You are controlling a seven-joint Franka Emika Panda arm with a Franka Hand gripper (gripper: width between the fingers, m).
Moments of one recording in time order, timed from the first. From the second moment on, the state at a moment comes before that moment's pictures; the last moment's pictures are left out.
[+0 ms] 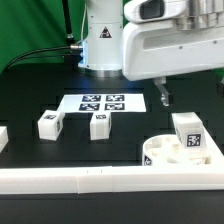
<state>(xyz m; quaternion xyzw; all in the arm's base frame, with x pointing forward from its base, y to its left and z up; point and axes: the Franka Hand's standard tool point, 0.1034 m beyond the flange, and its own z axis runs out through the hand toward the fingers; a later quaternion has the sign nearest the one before) 0.634 0.115 0.115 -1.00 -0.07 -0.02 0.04</state>
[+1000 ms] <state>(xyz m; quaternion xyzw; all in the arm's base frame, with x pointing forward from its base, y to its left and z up) 0.646 0.116 0.104 -0.87 -0.49 -0.03 0.00</state>
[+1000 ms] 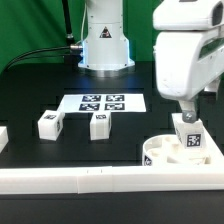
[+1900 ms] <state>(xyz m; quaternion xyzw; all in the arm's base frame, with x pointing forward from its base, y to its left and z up) 0.646 0.110 0.091 -0.69 -0.72 0.00 -0.04</state>
